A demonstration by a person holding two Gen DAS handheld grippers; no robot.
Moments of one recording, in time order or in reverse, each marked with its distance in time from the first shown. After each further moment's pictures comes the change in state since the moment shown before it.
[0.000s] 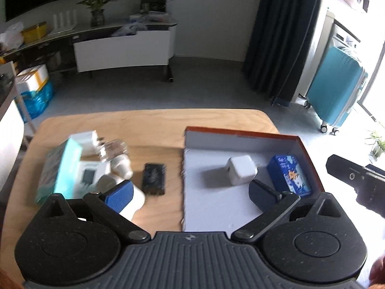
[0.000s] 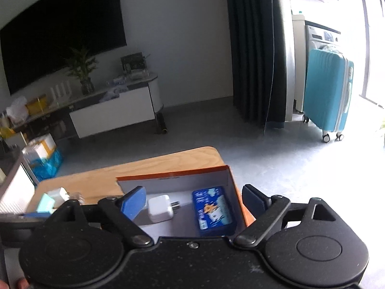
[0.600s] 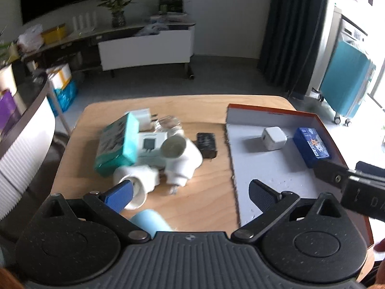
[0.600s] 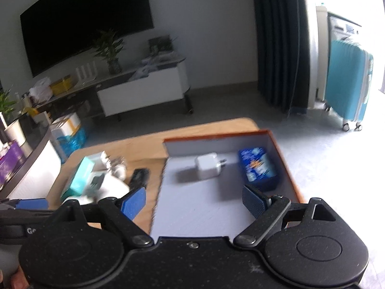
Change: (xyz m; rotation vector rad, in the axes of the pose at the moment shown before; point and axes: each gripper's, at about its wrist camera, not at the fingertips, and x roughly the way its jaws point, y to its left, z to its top) left arm -0.043 0.053 -0.044 0.015 0.000 0.072; right arm -0.030 0.059 -0.046 -0.059 0.099 0.109
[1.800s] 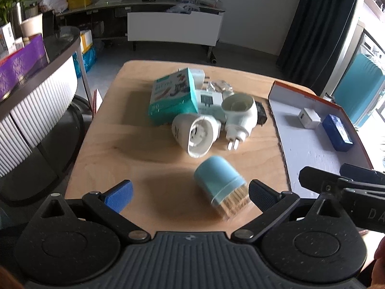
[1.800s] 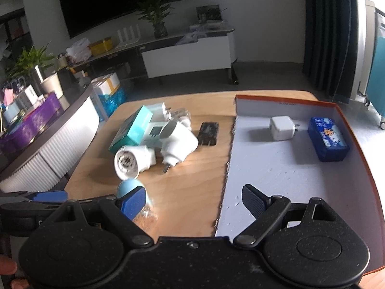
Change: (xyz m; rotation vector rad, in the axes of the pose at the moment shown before) left arm -0.008 0.079 -0.052 -0.121 0.061 -0.008; right arm 0.013 0.079 -0.043 -0.130 0.139 0.153
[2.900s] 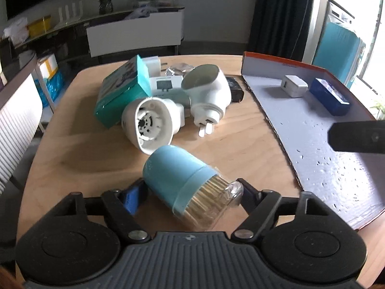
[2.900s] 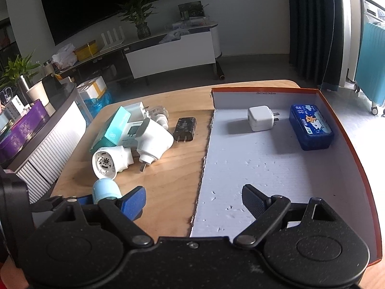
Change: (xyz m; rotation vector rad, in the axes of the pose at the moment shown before) left arm 0.048 -0.029 -0.018 0.214 -0.045 -0.055; right arm 0.001 -0.032 -0.003 0.074 0.007 -0.035
